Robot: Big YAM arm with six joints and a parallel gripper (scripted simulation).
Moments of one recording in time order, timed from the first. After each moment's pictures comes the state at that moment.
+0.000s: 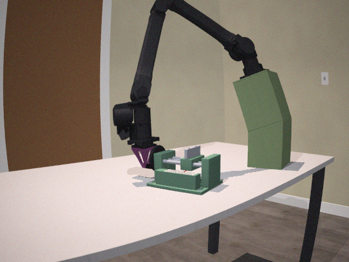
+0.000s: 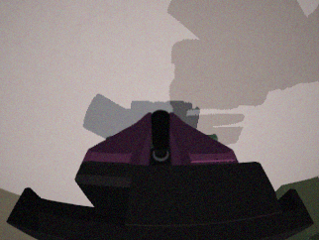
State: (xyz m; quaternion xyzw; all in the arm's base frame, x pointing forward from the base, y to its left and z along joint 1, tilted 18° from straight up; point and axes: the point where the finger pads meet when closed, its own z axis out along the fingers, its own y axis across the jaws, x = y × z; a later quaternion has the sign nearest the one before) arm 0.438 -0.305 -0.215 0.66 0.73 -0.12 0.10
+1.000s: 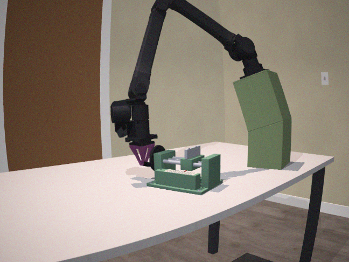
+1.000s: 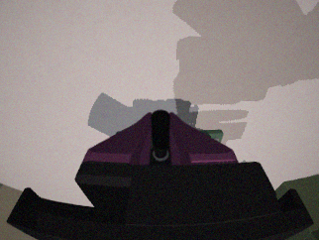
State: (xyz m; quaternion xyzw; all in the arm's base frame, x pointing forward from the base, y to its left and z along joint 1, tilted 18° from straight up) arm 0.448 -0.300 -0.206 0.66 0.74 -0.12 0.10
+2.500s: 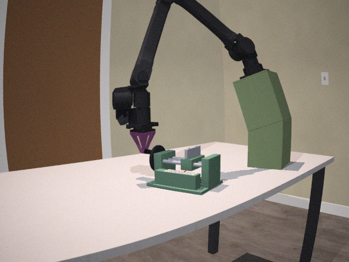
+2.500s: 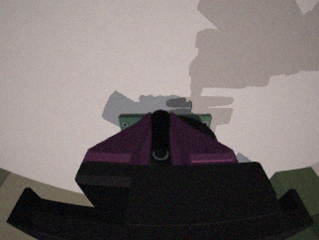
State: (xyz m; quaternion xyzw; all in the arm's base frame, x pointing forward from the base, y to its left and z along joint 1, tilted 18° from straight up) arm 0.442 -0.288 -0.165 0.66 0.74 -0.12 0.11
